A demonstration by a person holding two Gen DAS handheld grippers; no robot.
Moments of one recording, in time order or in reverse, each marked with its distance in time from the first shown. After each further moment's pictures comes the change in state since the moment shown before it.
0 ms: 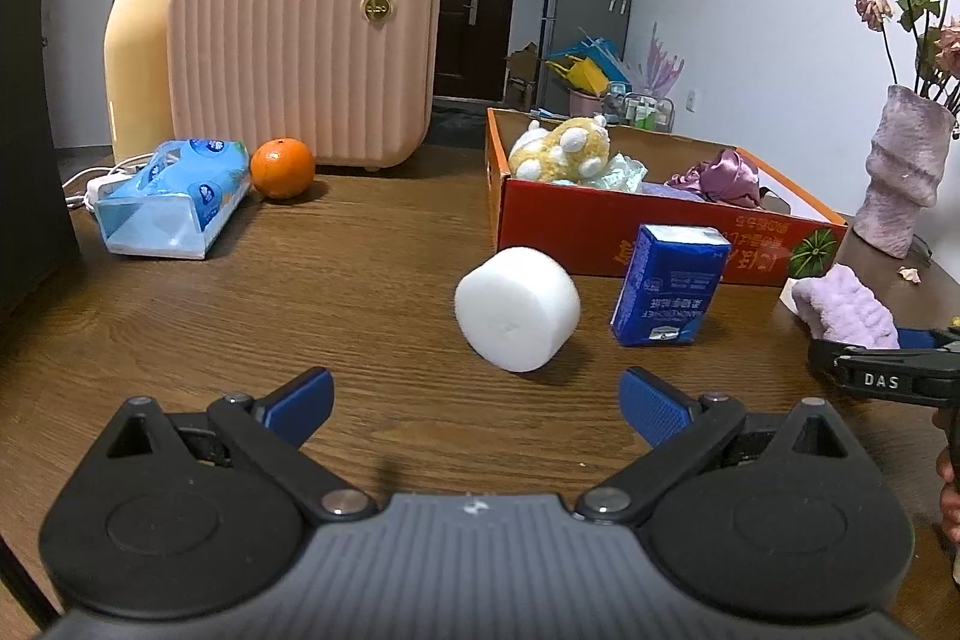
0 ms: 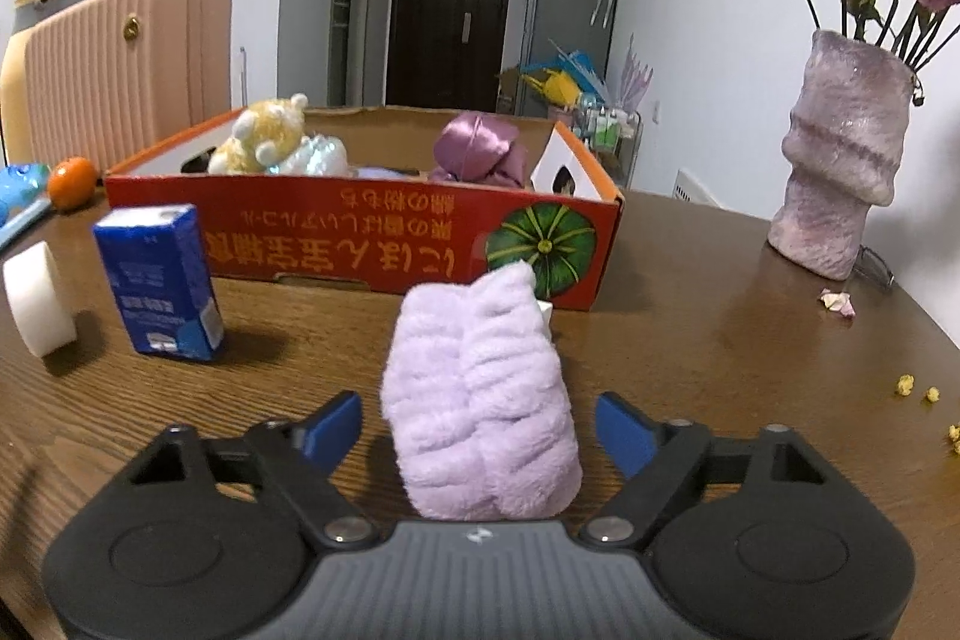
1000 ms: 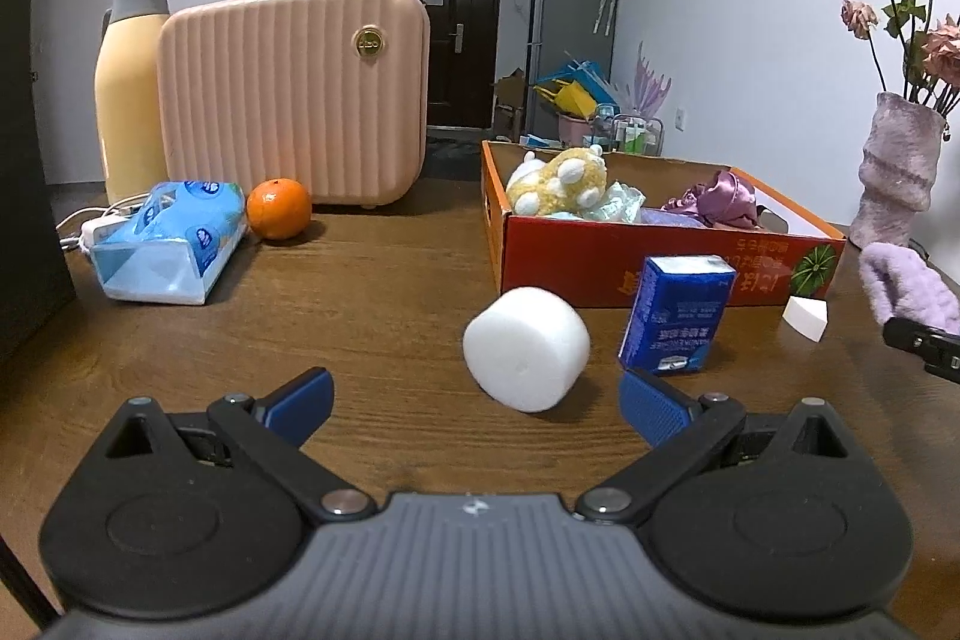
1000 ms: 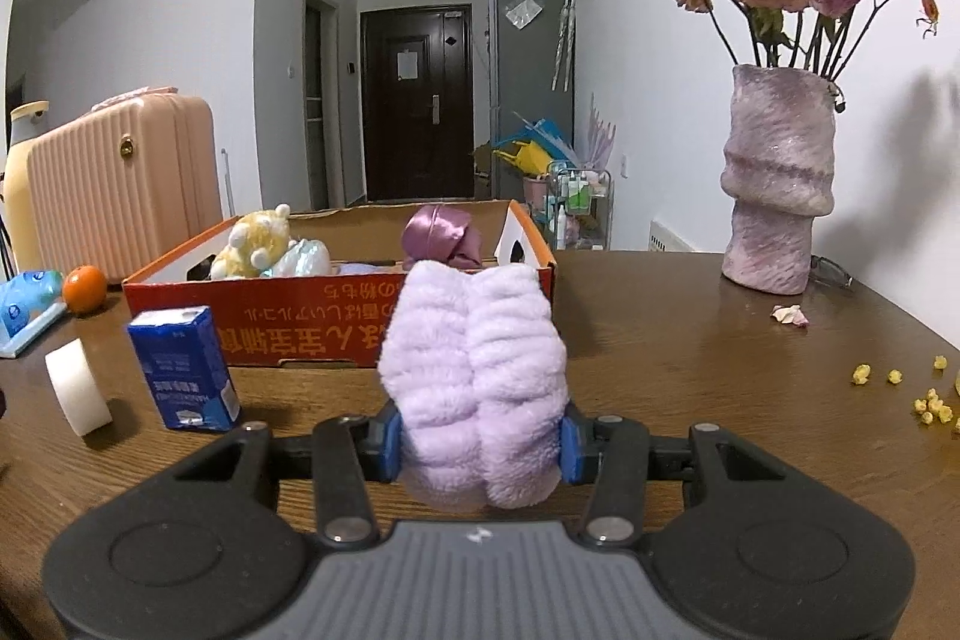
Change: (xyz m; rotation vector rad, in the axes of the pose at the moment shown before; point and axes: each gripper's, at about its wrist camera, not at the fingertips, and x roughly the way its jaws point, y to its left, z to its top) left arm 0.004 0.005 0.008 0.045 -0.064 -0.012; right arm -0.052 -0.026 -0.012 0.127 -0.185 0.002
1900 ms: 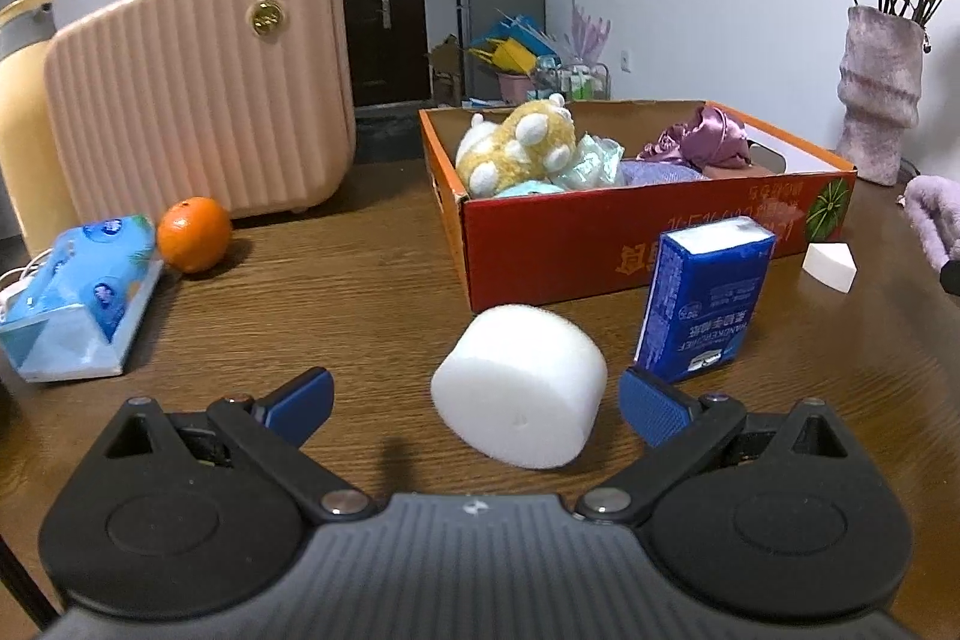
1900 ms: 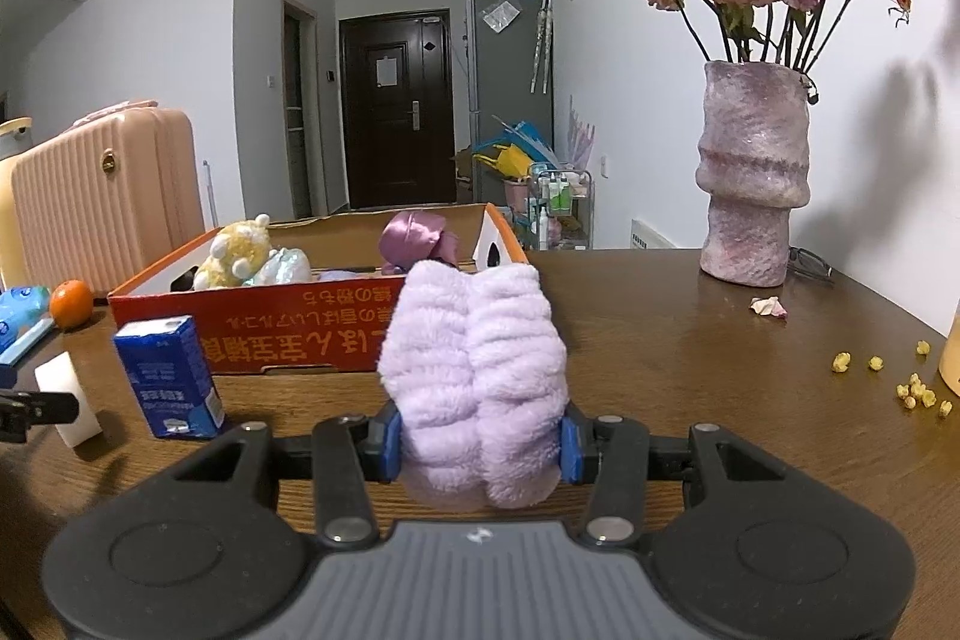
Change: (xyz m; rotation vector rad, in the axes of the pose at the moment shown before) left arm 0.075 -0.007 0.016 0.163 0.074 -0.079; right arm -0.003 -0.005 -0.003 0.033 -0.006 -0.033
